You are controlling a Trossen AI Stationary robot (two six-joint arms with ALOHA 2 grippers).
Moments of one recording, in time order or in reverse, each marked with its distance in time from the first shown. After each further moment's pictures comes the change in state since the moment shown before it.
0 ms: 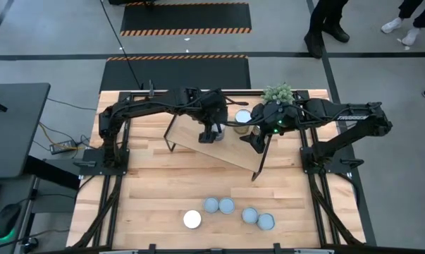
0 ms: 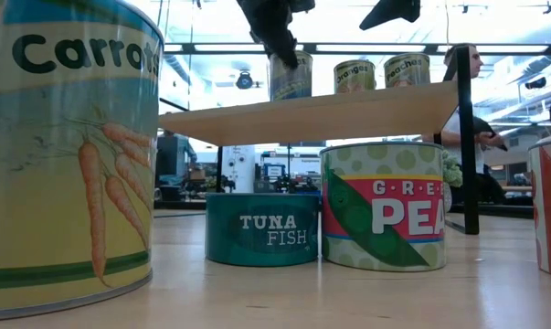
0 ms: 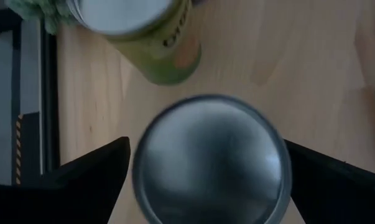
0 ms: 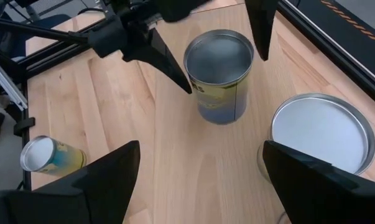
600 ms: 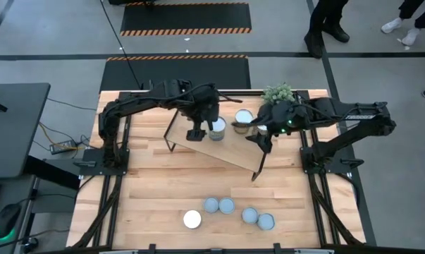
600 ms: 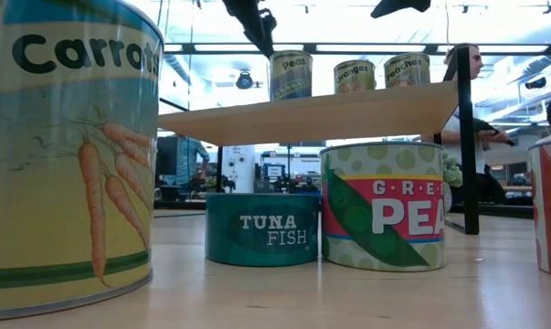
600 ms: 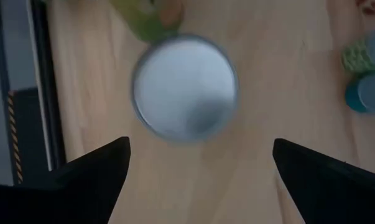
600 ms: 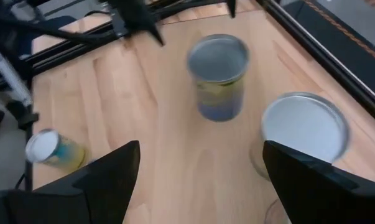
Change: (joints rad) left arm 0.001 -0.005 0.193 -0.335 -0.003 0.008; right arm 0.043 -0.058 0.000 -0.037 0.034 -0.027
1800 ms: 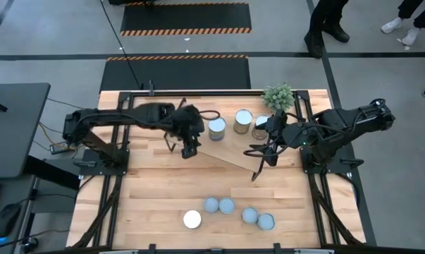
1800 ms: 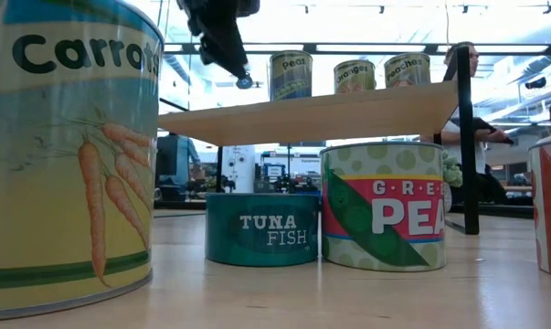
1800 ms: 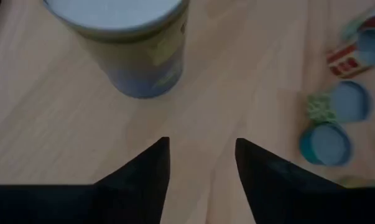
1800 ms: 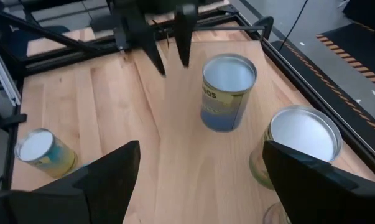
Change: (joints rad) left arm -0.101 -0.370 -0.746 0.544 0.006 -0.473; right arm 0.238 -0.019 -0.011 0.005 0.293 0.038
